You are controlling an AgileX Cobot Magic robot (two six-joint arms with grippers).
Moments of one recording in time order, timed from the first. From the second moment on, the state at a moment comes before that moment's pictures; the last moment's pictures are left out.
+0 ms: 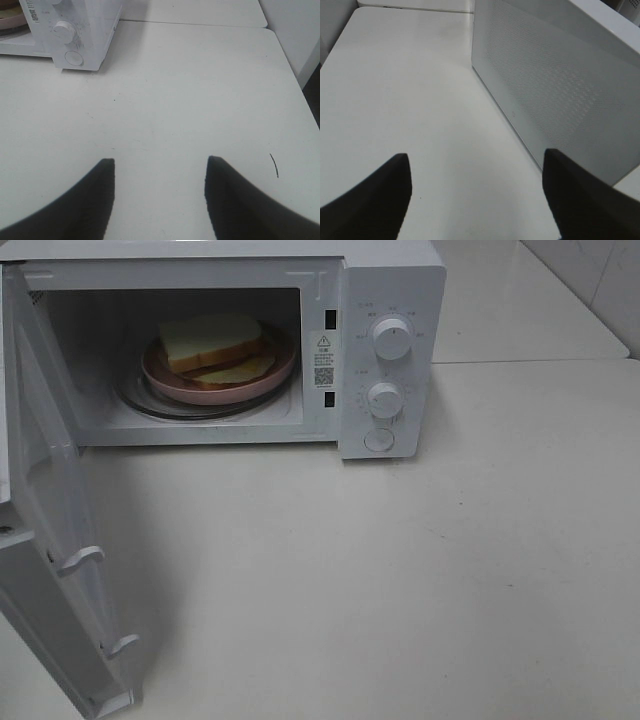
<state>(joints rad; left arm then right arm) -0.15 0.00 -0.52 0.08 1.08 -0.15 0.09 -0.01 -0.50 -0.02 1.00 -0.01</state>
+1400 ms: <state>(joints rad) -0.15 0.00 -0.53 0.14 1.03 -0.15 0.09 -0.01 -0.50 -0.02 1.00 -0.01</state>
